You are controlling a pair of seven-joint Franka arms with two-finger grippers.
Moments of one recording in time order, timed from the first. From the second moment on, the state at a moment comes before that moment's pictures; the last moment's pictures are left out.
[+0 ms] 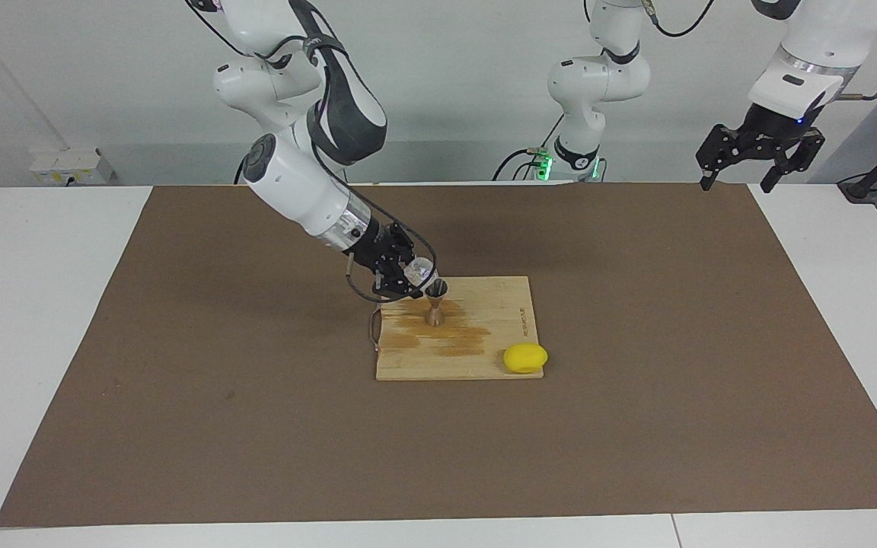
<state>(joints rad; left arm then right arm) 0.02 -0.07 -0.04 -1.56 0.01 1.57 0.14 0.38 0.18 -0.03 -1.87 0.80 2.24 1.60</state>
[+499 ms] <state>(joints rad) 0.01 -0.07 -0.04 -1.56 0.01 1.57 0.14 0.17 0.16 -0.03 -1.89 0.98 2.07 1.38</state>
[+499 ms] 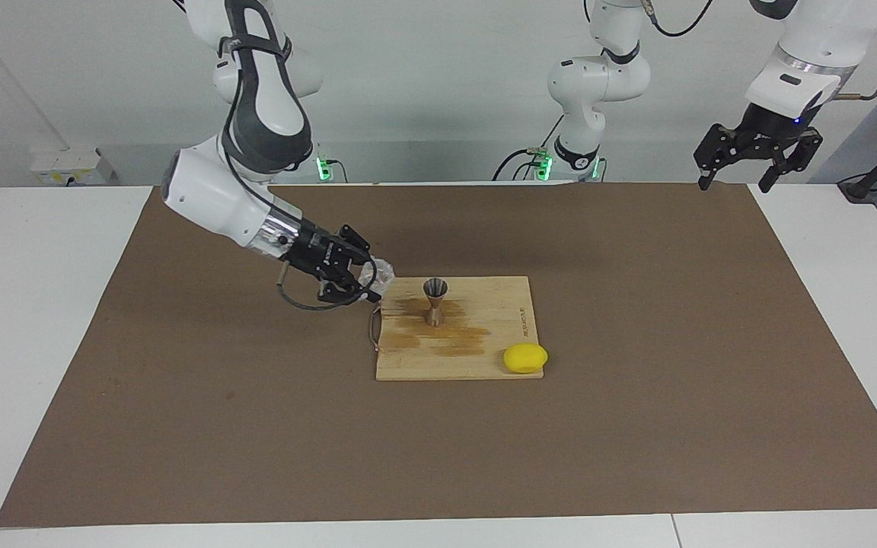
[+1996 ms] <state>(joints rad) 0.01 -0.07 -0.03 -1.56 0.01 1.57 0.09 -0.08 0.38 -0.03 -2.05 1.31 1.92 0.72</state>
